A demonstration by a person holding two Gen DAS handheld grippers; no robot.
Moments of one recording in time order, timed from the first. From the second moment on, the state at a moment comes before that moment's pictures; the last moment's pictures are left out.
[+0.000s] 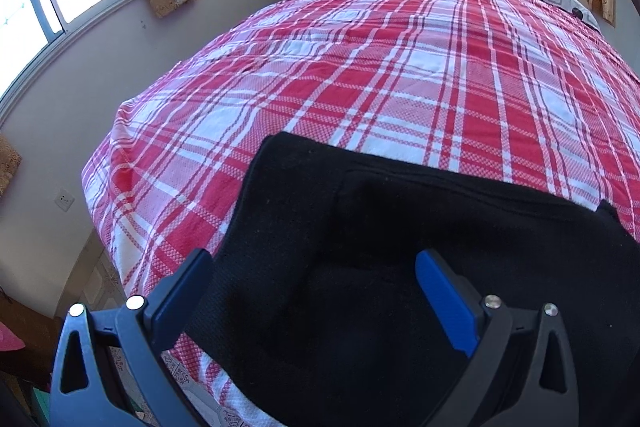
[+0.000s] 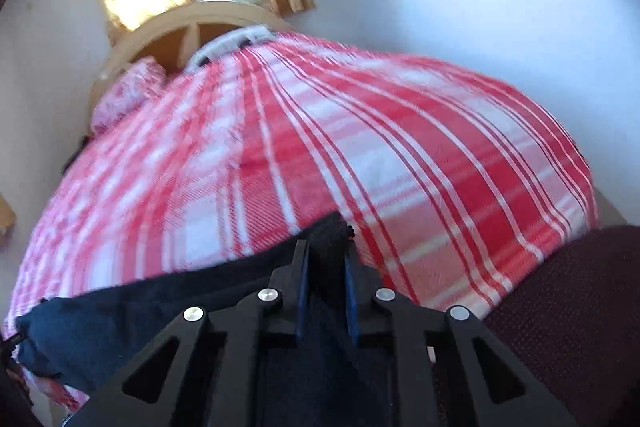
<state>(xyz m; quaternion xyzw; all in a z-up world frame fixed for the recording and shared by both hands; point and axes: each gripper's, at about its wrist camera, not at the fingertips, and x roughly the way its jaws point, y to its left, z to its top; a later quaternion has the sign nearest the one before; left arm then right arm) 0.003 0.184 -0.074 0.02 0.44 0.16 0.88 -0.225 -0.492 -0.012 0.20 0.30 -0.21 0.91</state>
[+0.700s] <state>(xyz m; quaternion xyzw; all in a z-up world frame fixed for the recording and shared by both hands) 0.005 0.184 -0.073 0.02 0.44 0.17 0.88 -0.194 -0.551 -0.054 0.31 0.29 -0.19 0.89</state>
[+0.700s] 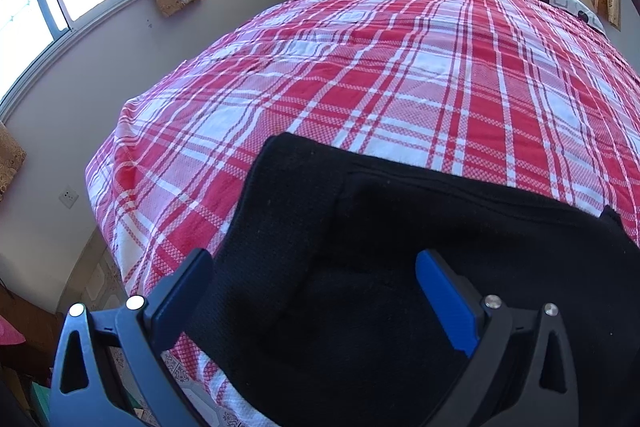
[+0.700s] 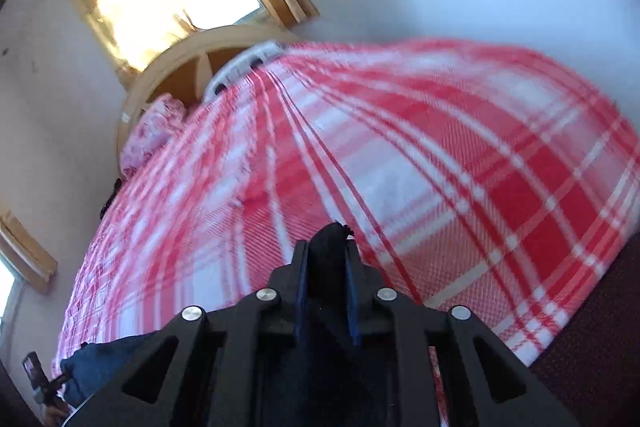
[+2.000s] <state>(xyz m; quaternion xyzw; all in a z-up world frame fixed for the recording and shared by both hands) -0.003 0.177 -0.053 0.04 0.41 0.13 0.90 -0.239 -0.489 -0.053 0.09 0.41 -0.29 0.86</state>
